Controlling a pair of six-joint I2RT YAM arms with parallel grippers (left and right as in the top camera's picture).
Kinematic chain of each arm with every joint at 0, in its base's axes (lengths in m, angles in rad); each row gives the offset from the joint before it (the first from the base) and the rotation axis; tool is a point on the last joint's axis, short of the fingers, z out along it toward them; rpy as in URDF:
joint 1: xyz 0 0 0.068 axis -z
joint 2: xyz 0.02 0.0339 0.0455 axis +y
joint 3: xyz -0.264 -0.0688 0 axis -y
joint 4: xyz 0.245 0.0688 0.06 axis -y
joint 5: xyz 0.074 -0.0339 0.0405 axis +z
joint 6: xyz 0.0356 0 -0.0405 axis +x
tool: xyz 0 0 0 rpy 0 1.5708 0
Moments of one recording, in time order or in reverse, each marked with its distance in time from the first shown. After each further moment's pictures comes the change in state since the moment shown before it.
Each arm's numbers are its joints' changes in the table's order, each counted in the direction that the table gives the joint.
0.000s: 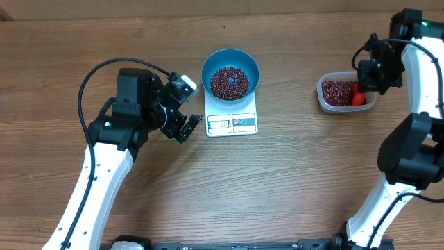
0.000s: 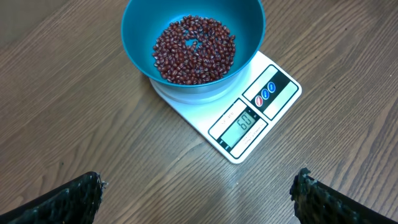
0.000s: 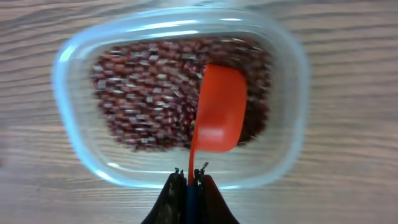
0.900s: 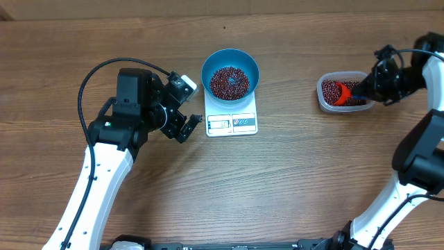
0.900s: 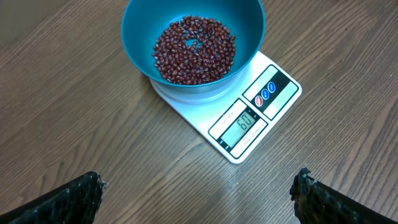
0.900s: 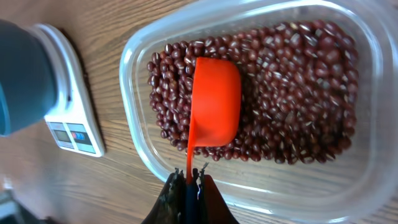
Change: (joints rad) left arm 0.000 0.000 0.000 0.000 0.000 0.000; right arm 0.177 0.012 -0.147 0.048 0.465 -0.081
